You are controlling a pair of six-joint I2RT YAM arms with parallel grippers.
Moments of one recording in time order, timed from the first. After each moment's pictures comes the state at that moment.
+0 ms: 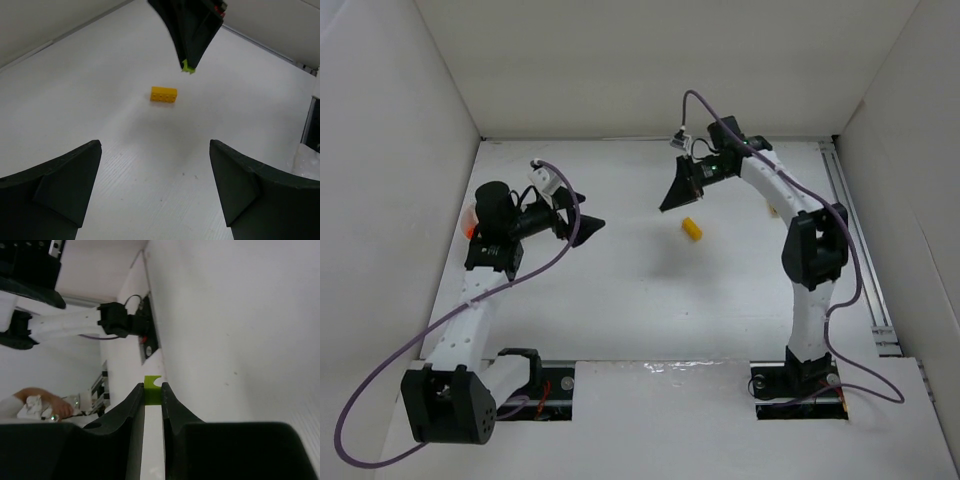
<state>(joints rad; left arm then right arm) -0.03 1.03 0.82 -0.01 0.95 0.02 0.30 2.04 1.86 -0.90 -1.20 0.01</state>
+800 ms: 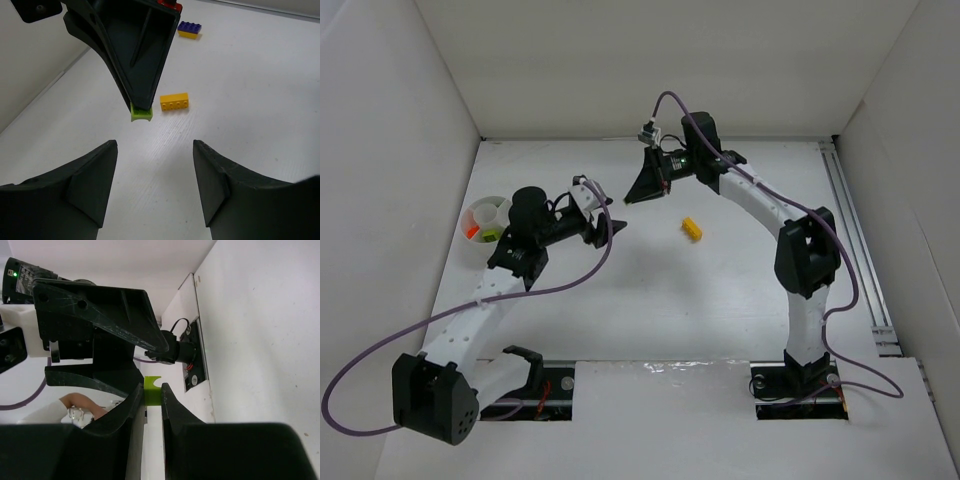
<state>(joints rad) -0.32 1.05 0.80 0.08 0.71 0.23 0.49 2.04 1.80 -0.21 -1.27 0.73</state>
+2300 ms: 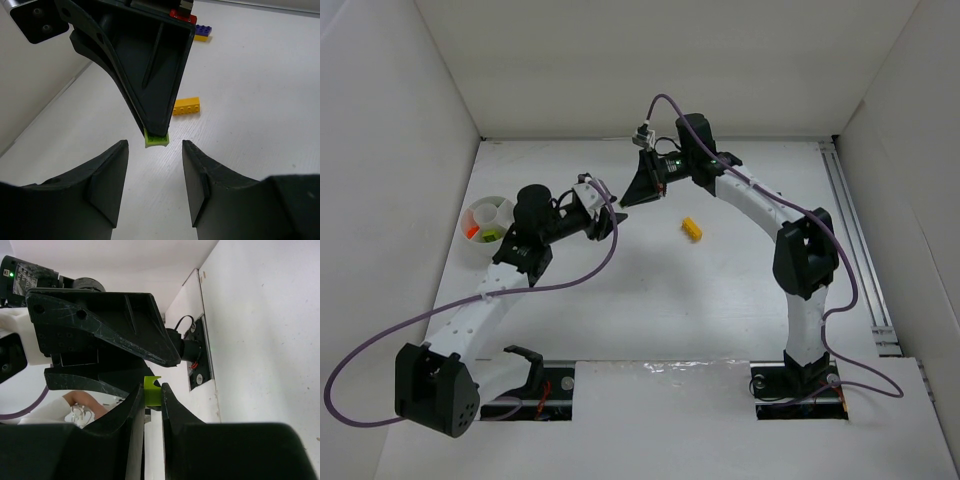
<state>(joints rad) -0.34 1.09 0.80 0.15 0.66 0.26 0.52 2.03 1.80 -0.19 -1.27 0.76</state>
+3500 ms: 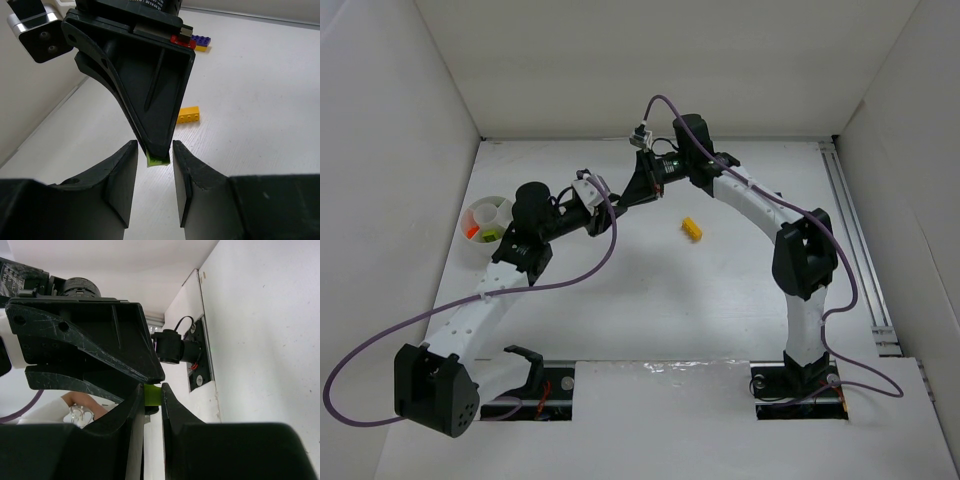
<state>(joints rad) -0.35 1.09 0.83 0.16 0.67 0.23 0.53 2.03 1.81 -0.19 -1.25 0.76</state>
